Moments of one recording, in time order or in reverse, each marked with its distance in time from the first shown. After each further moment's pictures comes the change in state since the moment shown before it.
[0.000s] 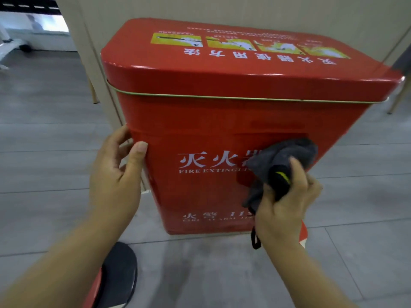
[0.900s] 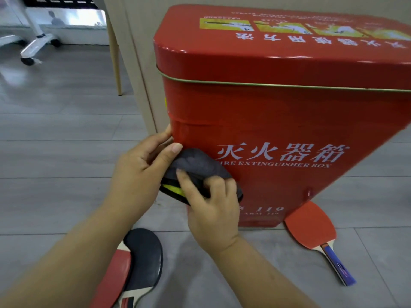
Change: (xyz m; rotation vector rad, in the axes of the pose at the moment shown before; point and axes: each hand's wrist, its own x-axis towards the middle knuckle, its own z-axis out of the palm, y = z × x) left_hand 0.007 -0.005 -0.030 0.010 -0.193 -0.120; right_hand -0.063 -0.080 0.097 -0.104 -0.156 -0.480
